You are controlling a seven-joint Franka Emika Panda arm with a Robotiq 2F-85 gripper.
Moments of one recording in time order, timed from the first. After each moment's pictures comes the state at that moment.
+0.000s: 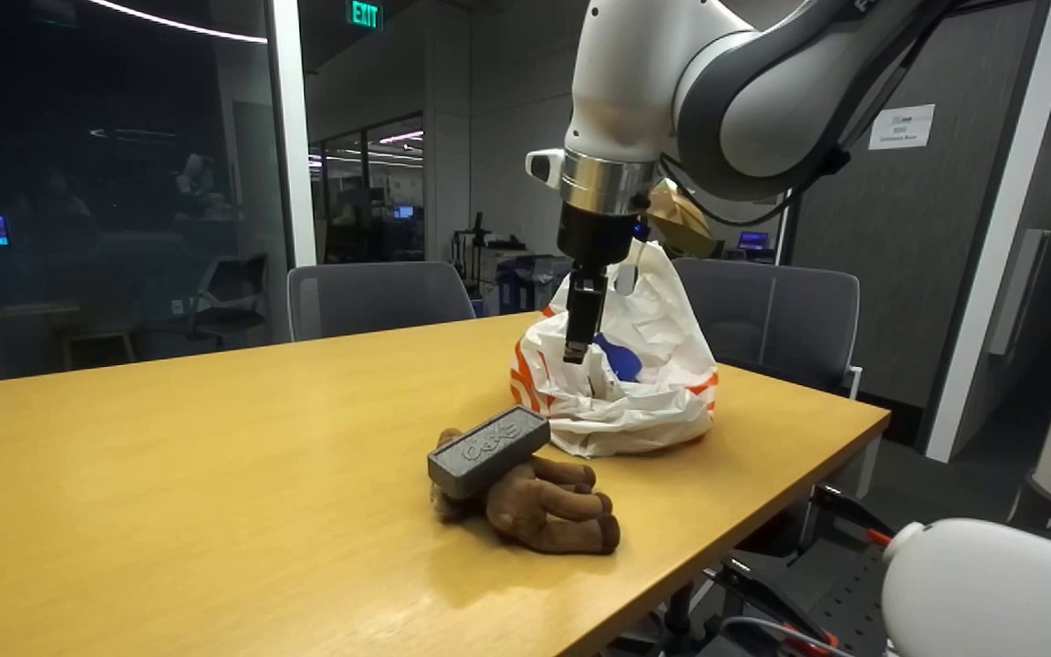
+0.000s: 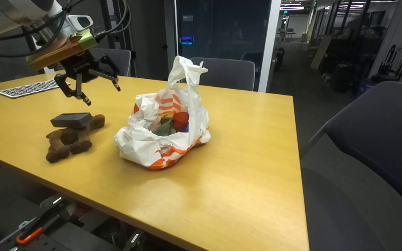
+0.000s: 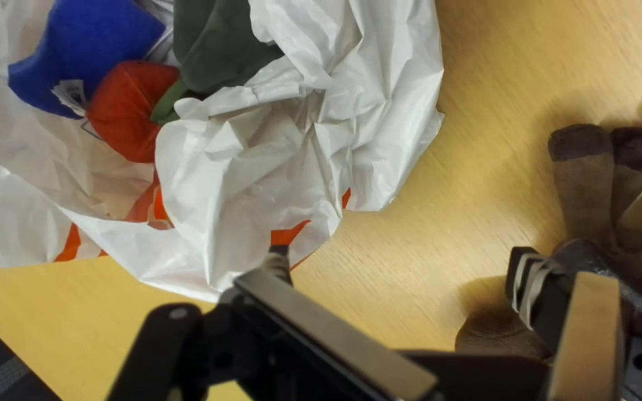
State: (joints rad) arm 0.09 -0.29 0.40 -2.67 -0.42 2.61 -0.02
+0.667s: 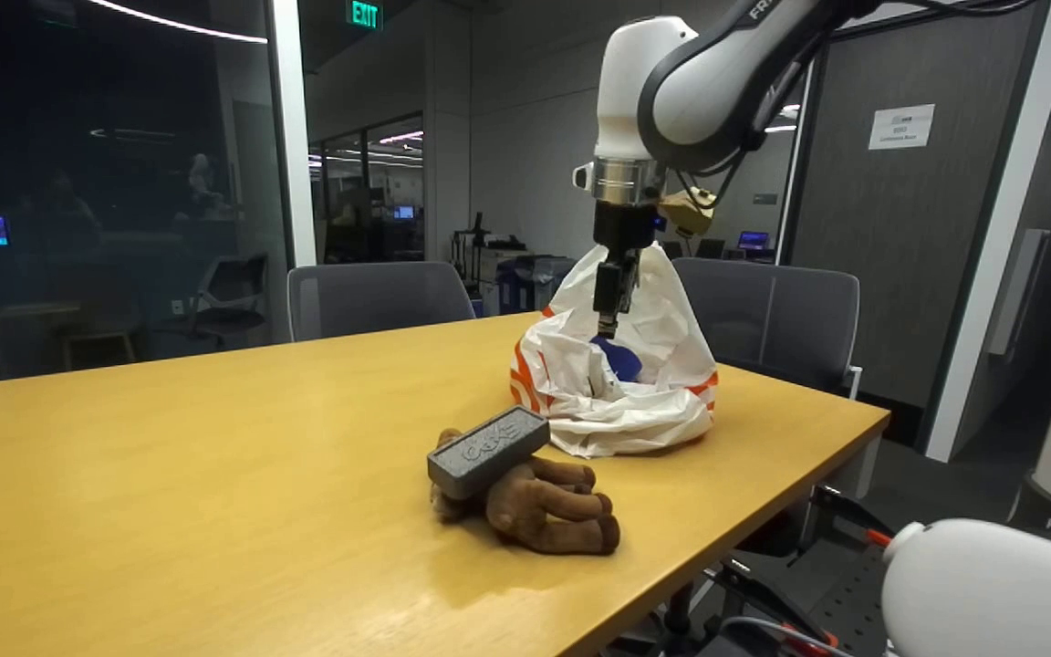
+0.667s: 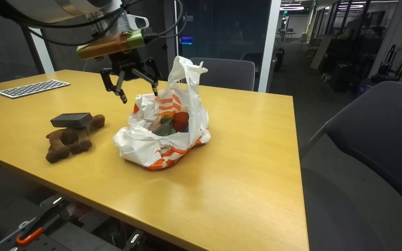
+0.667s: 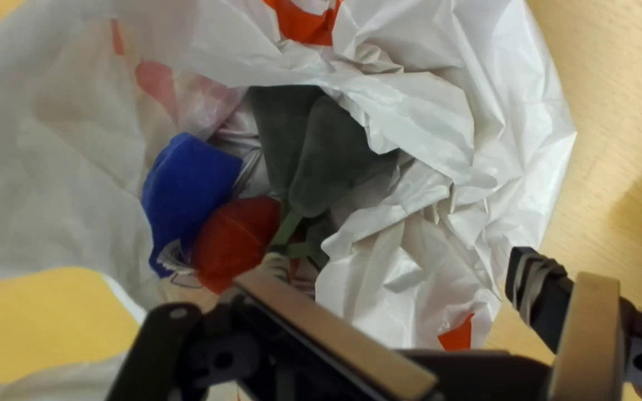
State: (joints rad) arm 0.07 -0.20 0.13 -2.56 -0.25 2.48 -0.17
